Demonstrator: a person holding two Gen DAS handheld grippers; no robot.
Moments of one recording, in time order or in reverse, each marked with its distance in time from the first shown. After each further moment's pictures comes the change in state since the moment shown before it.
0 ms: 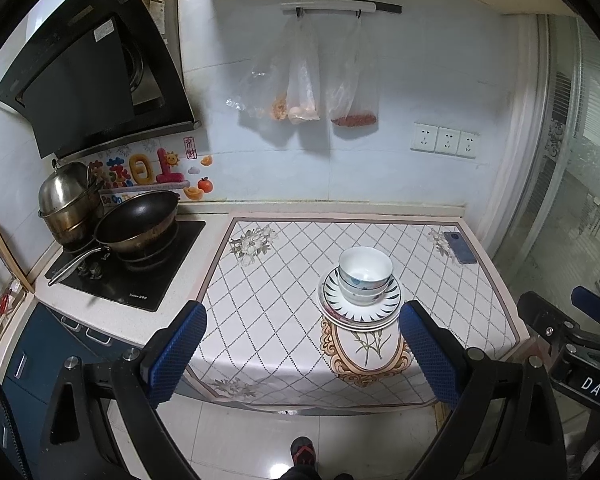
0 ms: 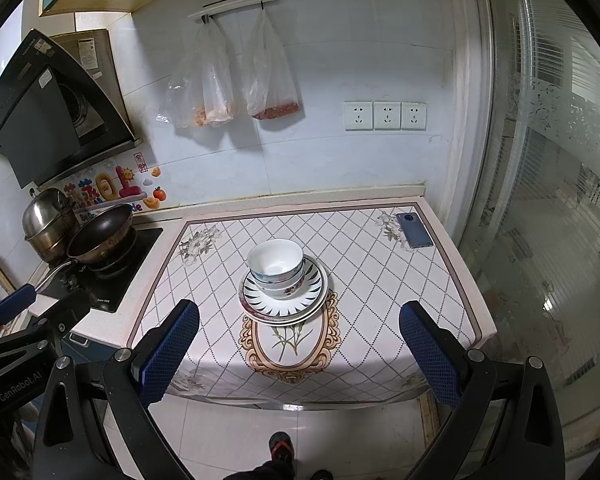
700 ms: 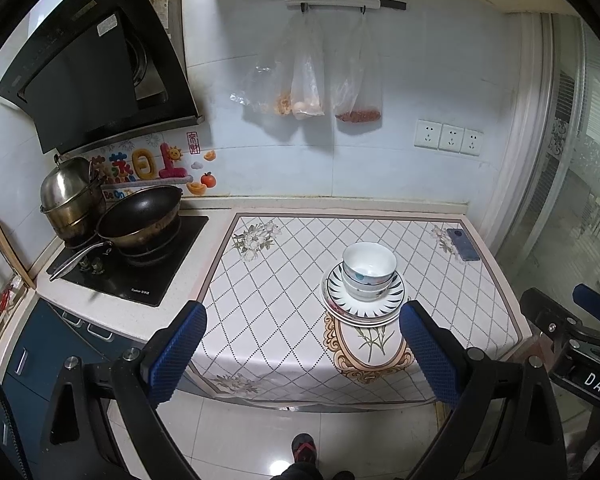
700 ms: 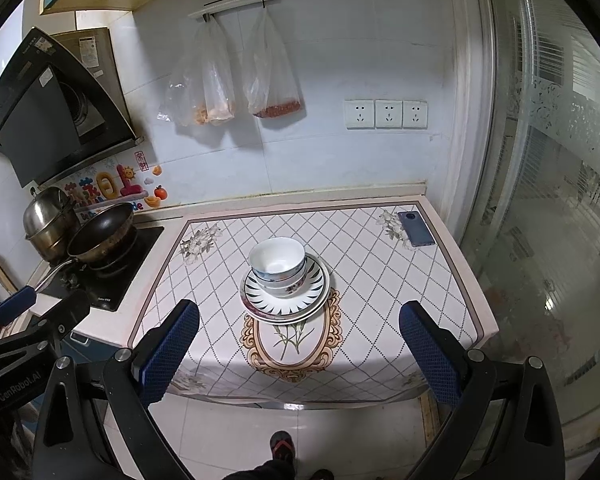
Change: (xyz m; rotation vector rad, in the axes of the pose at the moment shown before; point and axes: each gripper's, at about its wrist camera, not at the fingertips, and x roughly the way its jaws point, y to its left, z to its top) left arm 0.006 0.014 -0.002 0.002 0.017 -0.003; right arm 0.000 0.002 -0.004 0.000 0.004 0.001
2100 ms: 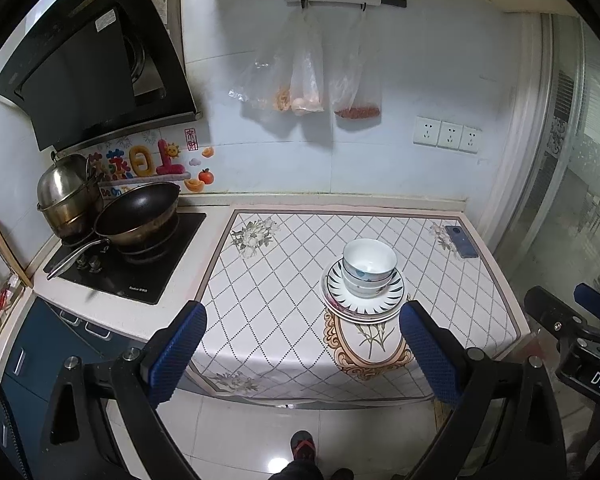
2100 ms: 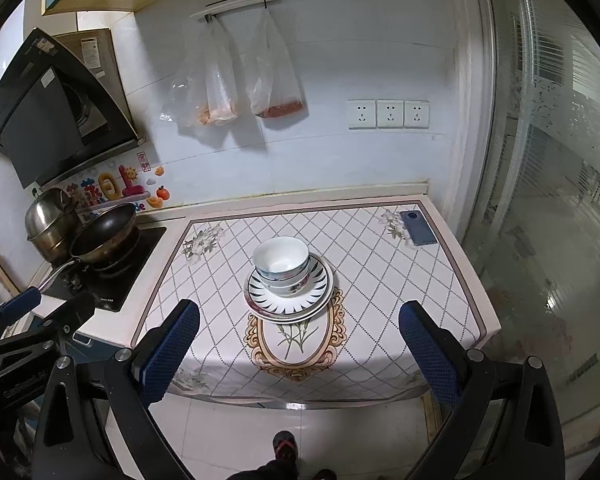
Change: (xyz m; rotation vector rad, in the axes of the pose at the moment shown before) left arm 0.000 0.004 0.000 -0.003 0.010 -0.012; right arm -0.006 0.006 -0.002 0.009 -0.001 0.000
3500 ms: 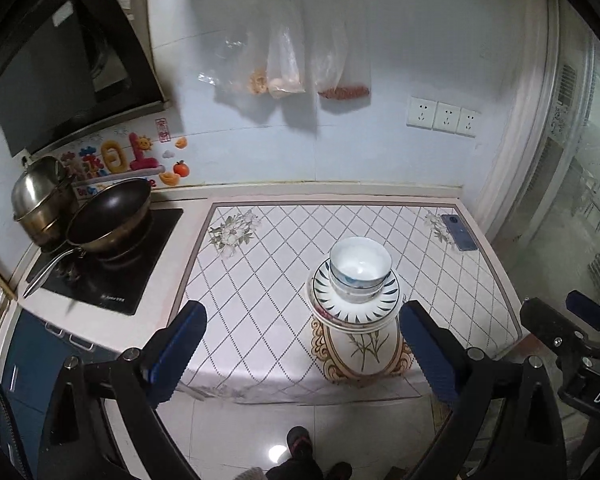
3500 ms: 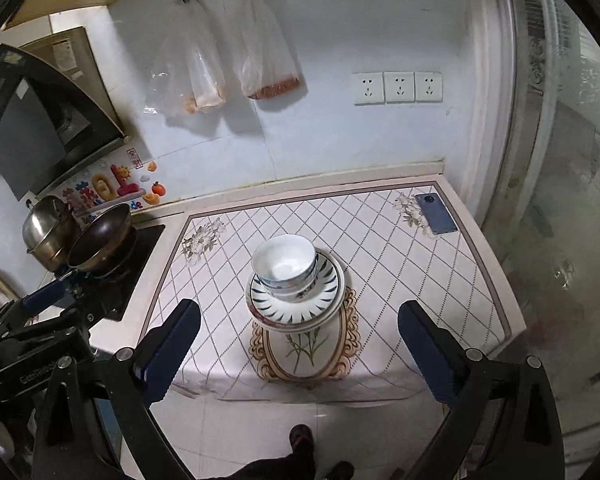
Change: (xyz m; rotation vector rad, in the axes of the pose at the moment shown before) left arm 0.058 -0.024 0.032 0.020 0.074 -0.023; right arm 0.063 -0.005 0.027 0.055 0.076 0.033
